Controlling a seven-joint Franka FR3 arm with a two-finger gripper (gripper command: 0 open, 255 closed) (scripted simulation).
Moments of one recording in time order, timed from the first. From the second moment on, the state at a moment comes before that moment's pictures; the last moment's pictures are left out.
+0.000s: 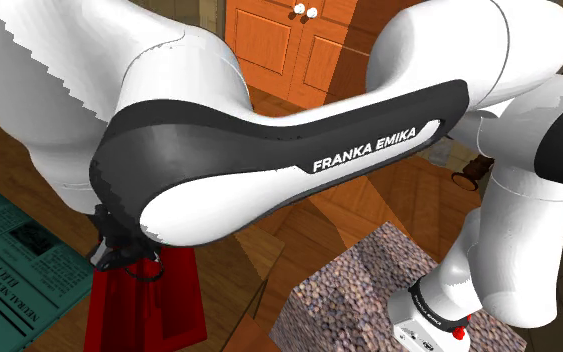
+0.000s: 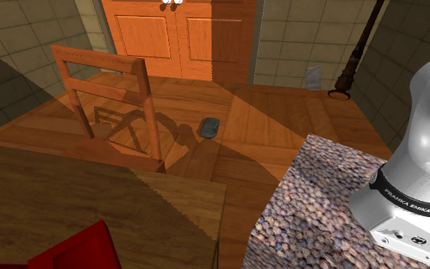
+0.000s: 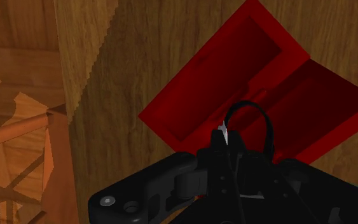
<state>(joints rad) 0.51 0.42 0.67 -1.46 -0.35 1.73 0.76</state>
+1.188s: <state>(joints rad) 0.50 0.42 0.66 -1.50 -0.35 1.77 0.77</state>
